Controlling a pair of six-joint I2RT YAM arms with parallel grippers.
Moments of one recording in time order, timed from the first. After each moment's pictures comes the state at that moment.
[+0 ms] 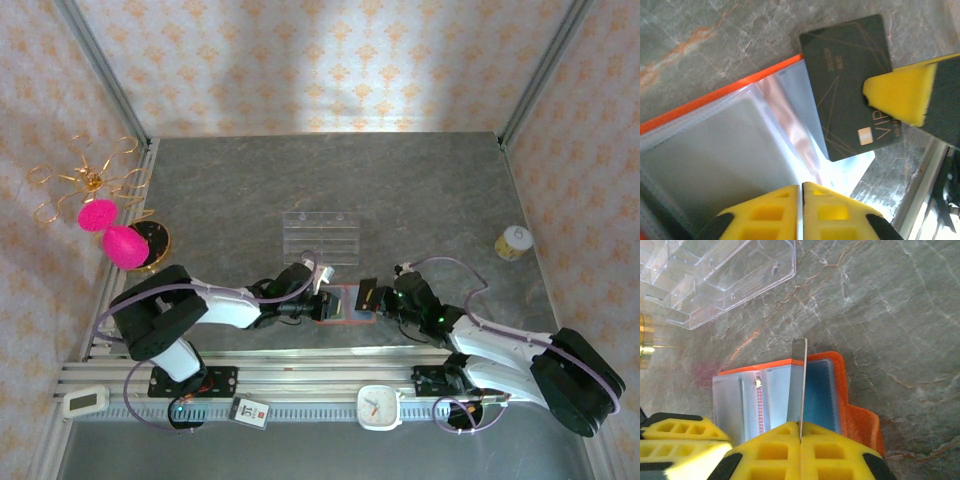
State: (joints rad) left arm -0.87 1.59 0.51 0.39 0.26 -0.71; right arm 0.72 1.01 0.18 0.13 -0.07 1.00
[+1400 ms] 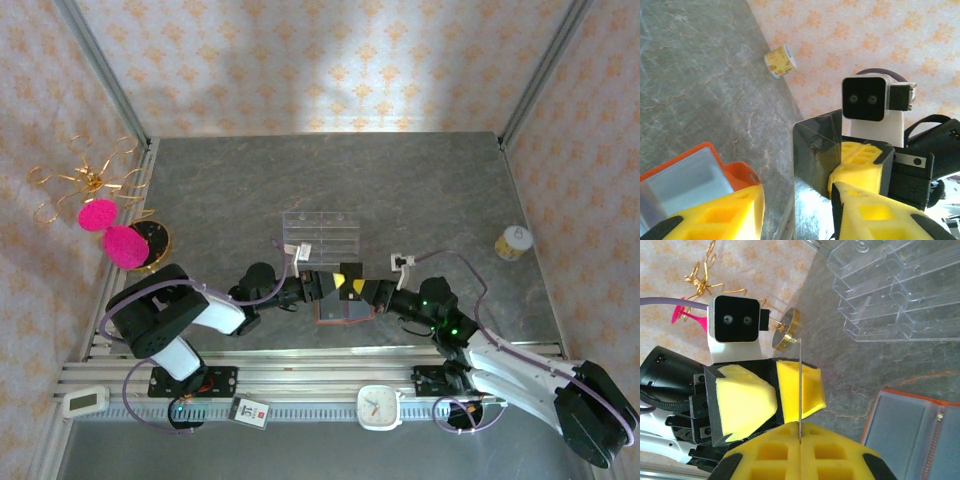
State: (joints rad) left arm -0.76 1.60 0.32 1.21 0.45 -1.04; right arm 0.70 0.78 0.10 0.51 -0.35 0.94
